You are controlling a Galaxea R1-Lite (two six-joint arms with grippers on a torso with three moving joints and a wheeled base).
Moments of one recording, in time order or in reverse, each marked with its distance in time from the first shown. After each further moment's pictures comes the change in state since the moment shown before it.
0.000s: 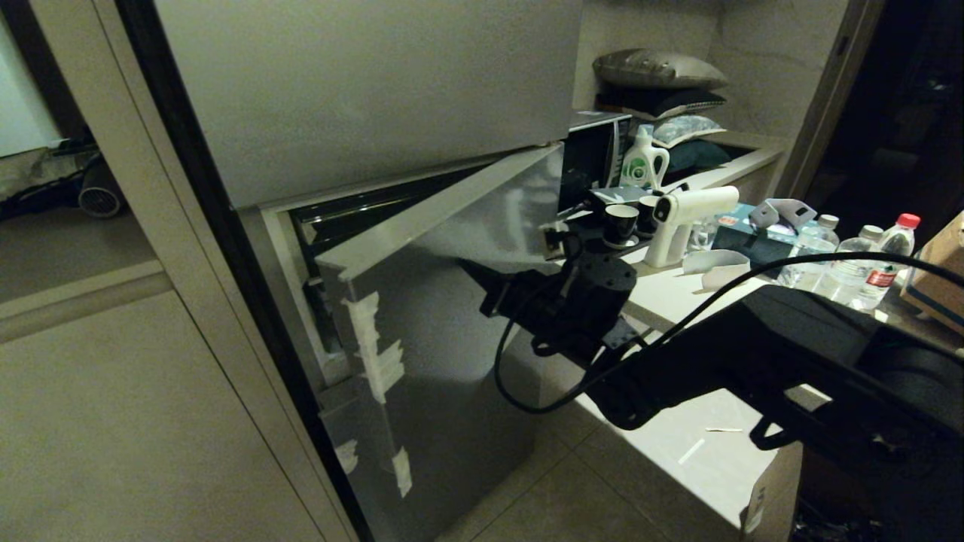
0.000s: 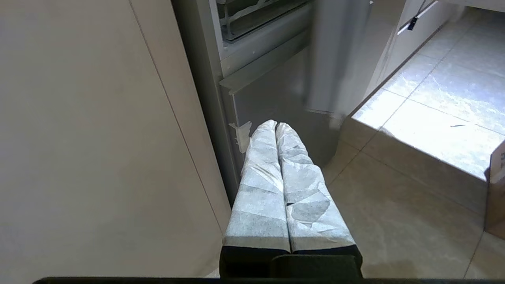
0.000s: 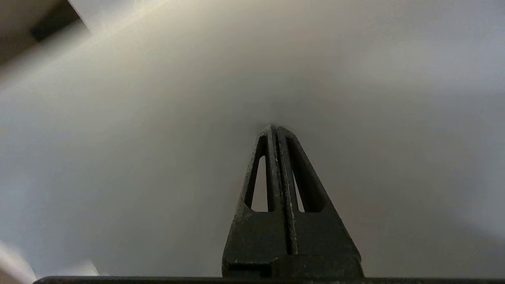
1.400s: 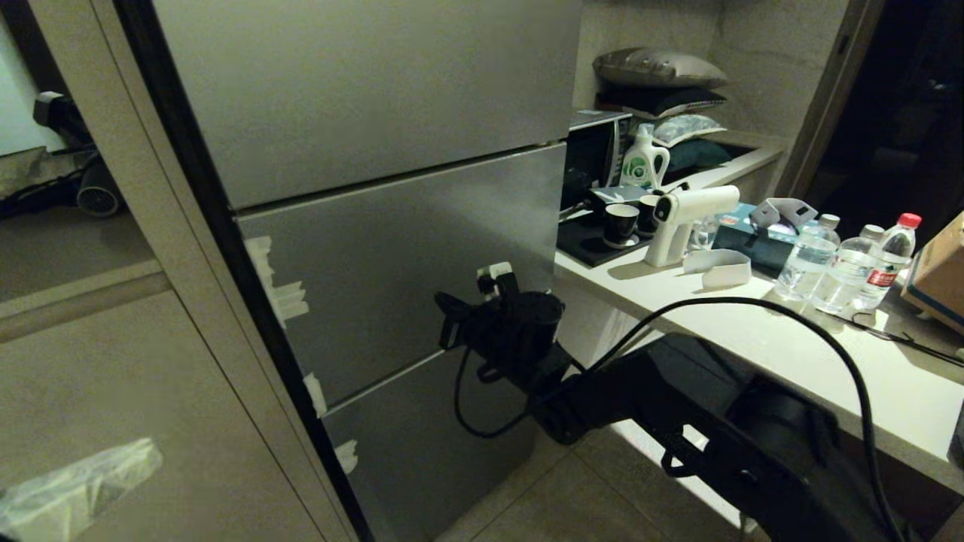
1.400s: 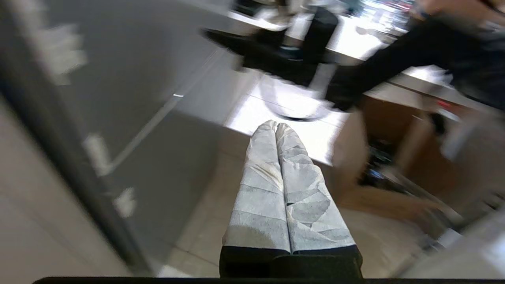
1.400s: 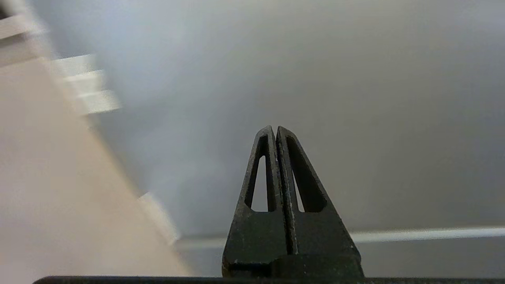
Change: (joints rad) left arm -0.041 0.702 -0.367 -0.313 -0.424 -0.126; right arm 0.079 0.216 -0.263 0.129 -0.167 -0.275
